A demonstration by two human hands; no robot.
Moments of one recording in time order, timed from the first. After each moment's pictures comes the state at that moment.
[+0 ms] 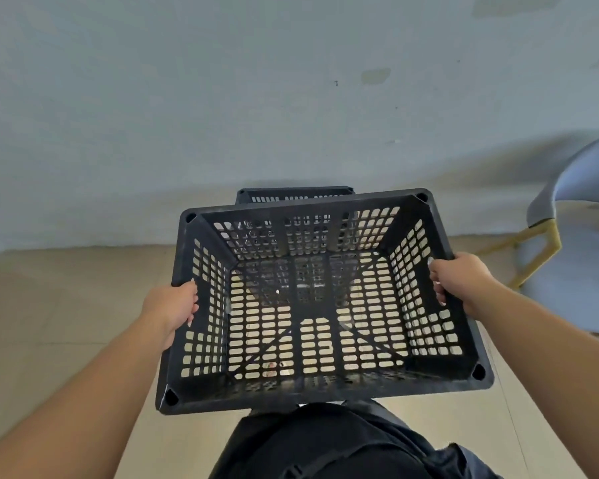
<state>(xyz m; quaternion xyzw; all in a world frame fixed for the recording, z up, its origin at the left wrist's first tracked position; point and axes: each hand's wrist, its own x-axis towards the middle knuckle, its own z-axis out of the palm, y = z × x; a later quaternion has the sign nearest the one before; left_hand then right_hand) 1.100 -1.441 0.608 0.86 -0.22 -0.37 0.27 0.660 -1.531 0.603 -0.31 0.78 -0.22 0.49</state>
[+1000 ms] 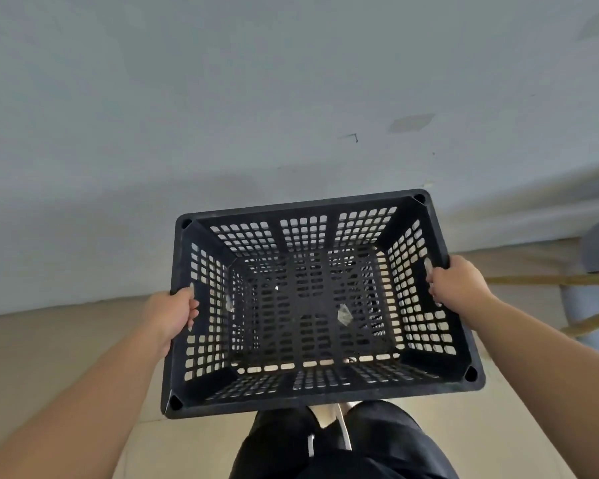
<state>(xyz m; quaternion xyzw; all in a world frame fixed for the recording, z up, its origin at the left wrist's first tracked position) 1.204 -1.808 0.549 0.85 -0.24 -0.41 0.21 0.756 -1.845 0.544 -0.36 0.83 -0.14 0.41</state>
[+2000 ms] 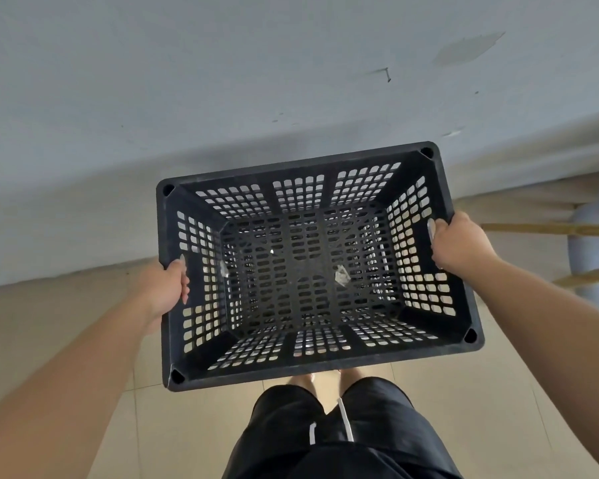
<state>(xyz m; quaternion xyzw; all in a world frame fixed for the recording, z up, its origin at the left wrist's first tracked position) 1.242 -1.883 0.489 0.83 -0.30 -0.46 0.09 0.794 -1.912 0.486 -0.42 0.85 0.00 0.31</state>
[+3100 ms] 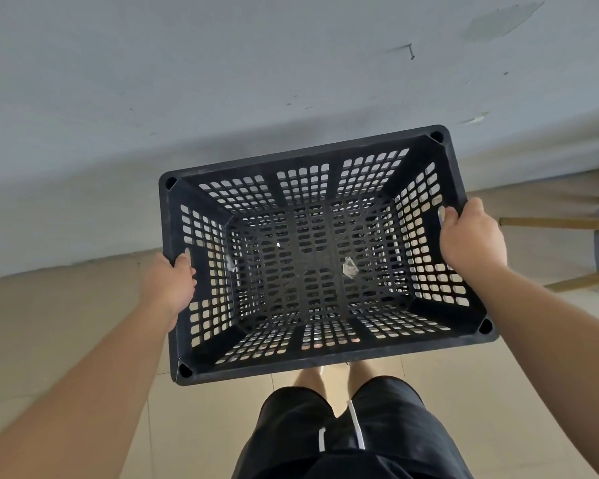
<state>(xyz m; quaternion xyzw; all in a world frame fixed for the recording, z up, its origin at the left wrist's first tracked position) 1.252 -1.868 0.456 0.87 -0.25 -0.39 0.17 0.817 -1.898 0.486 -0.44 0.85 -0.06 0.27</state>
